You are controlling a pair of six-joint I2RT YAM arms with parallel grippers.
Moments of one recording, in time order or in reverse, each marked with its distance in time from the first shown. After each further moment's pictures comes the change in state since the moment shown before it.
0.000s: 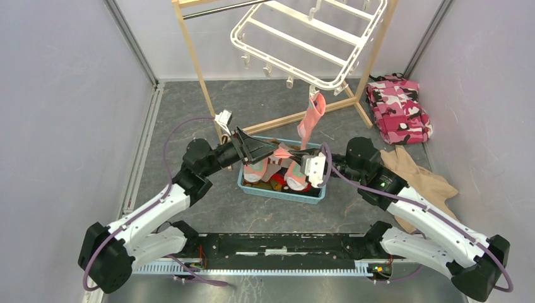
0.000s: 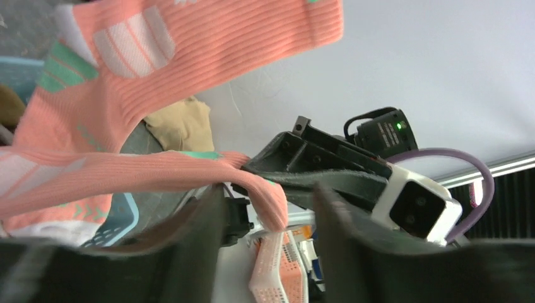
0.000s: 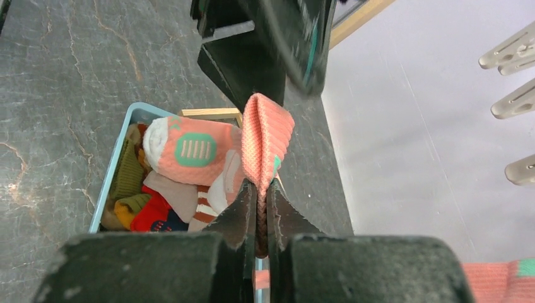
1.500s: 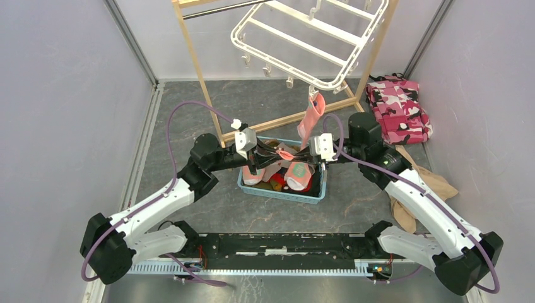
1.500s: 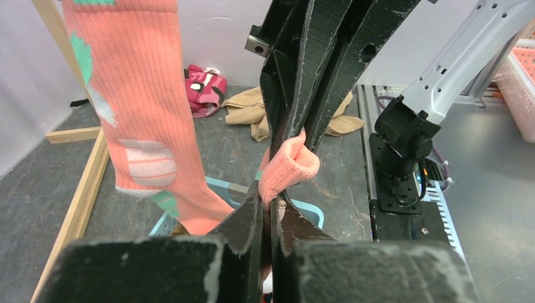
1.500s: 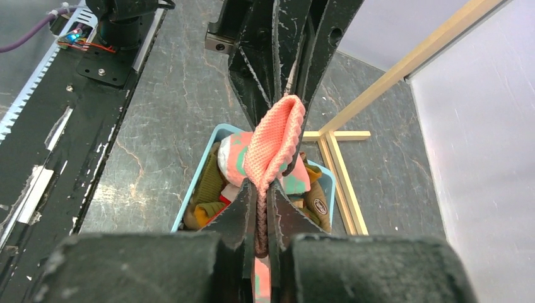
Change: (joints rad) left arm -0.076 0.051 0.100 -0.043 0.231 1.239; right arm -0.205 0.139 0.219 -0.281 -0.480 0.096
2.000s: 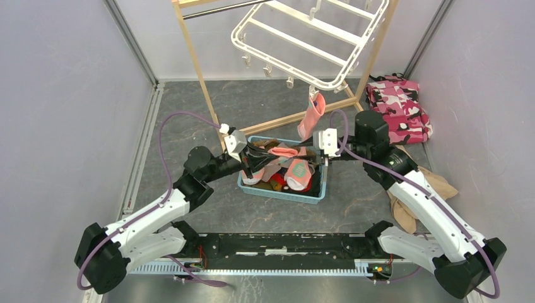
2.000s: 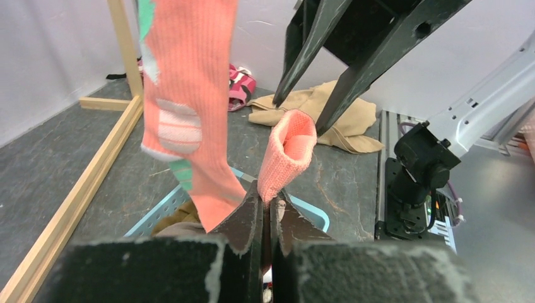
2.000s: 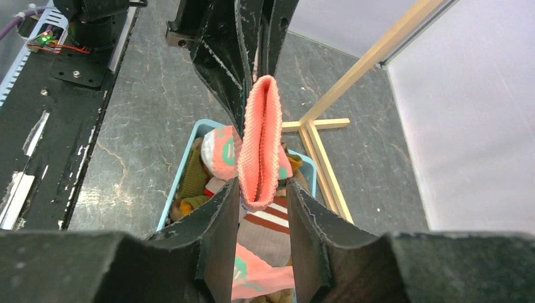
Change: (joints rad) left arm -0.004 -0.095 -0.127 0.080 -0.171 -0.121; right arm -0.032 -0.020 0.018 -0.010 0.051 0.033
